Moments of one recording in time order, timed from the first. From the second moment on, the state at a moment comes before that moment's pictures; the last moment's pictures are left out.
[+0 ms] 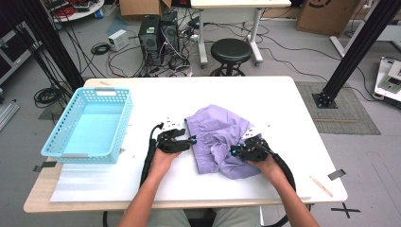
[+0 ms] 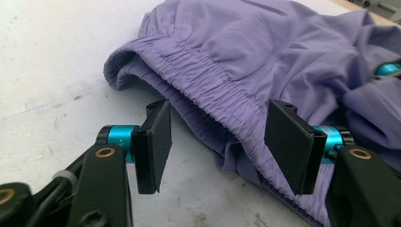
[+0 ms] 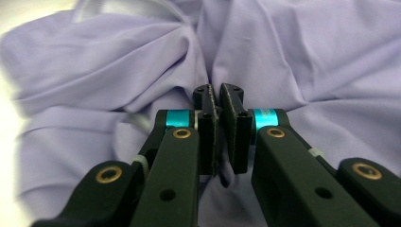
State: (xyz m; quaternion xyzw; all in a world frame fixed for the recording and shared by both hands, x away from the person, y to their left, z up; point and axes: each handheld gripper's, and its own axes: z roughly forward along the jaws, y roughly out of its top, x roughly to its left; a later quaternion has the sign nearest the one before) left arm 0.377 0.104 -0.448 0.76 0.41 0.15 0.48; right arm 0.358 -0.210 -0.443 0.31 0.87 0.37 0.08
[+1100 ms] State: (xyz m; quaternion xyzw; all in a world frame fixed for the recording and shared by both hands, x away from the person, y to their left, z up) left arm 0.369 0.148 -0.437 0.76 0.44 0.13 0.45; right arm 0.413 -0.228 -0.439 0.41 0.84 0.33 0.15
